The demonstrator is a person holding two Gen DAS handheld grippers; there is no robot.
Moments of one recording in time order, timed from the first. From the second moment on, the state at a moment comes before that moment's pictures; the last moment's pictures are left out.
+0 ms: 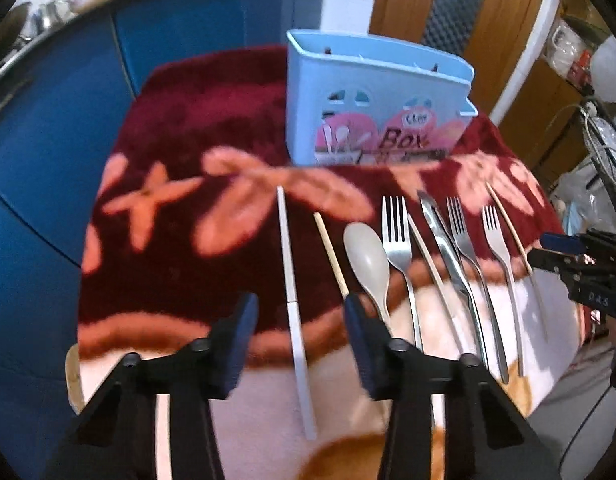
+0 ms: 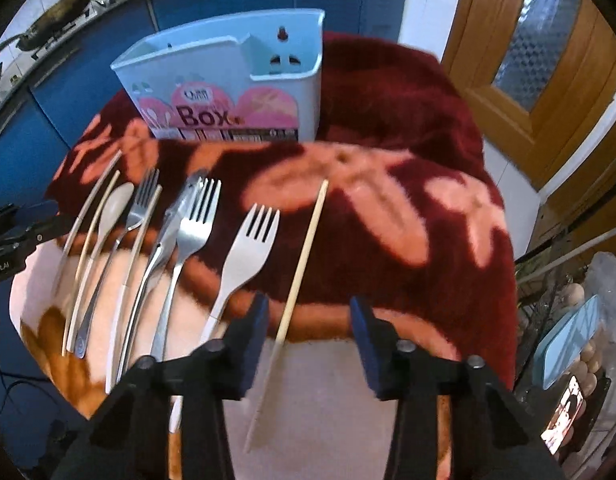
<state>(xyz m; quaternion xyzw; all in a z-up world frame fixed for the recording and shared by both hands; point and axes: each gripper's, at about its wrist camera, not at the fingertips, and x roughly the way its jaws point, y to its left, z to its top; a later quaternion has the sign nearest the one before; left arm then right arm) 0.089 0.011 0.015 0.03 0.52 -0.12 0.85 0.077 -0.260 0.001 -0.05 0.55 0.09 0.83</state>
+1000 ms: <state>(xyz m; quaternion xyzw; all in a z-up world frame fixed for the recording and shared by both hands) 0.131 -0.015 -0.012 0.09 0.62 -0.14 0.77 0.130 -0.243 -0.013 -0.04 0.63 0.13 0.76</state>
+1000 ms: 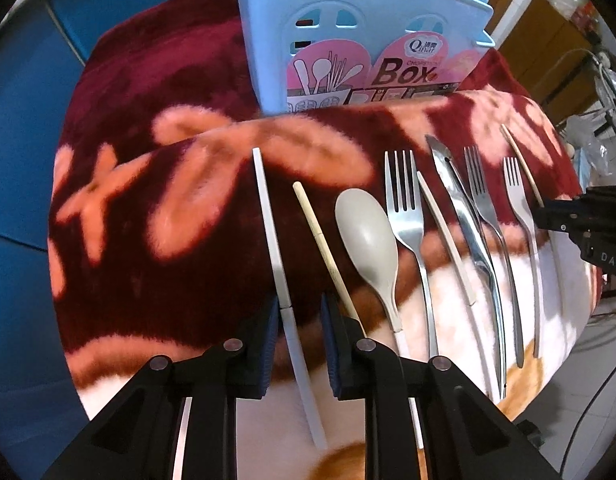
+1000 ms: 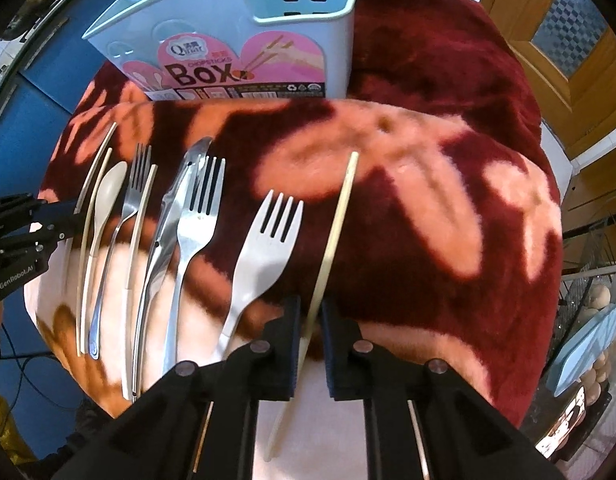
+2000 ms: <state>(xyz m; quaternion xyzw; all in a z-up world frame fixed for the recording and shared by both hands) 0.087 0.028 0.056 -0.05 0.40 -0.18 0.90 0.049 -0.268 0.037 0.08 0.35 0.16 0.92</state>
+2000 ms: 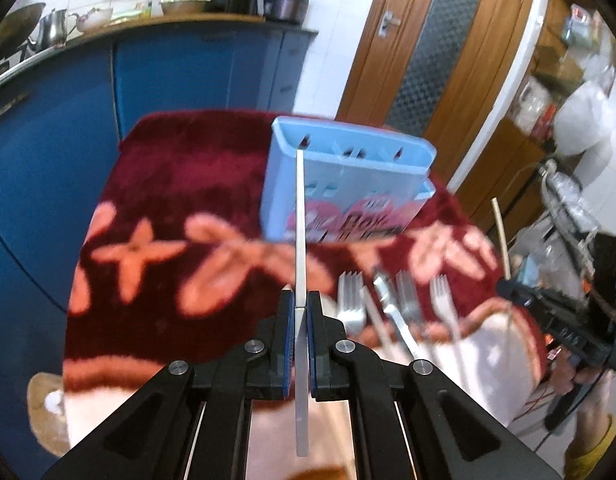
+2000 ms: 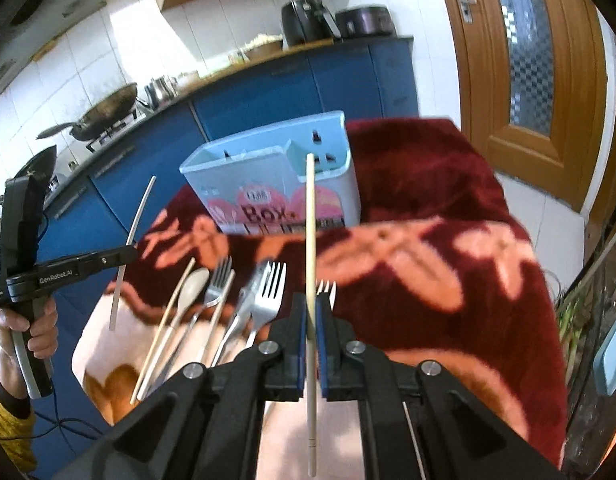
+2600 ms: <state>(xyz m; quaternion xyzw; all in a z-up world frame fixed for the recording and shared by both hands) 0.129 0.016 0.116 -0.11 0.26 -0.15 0.95 0.089 -0.251 0.103 0.06 0.18 0.18 0.97</state>
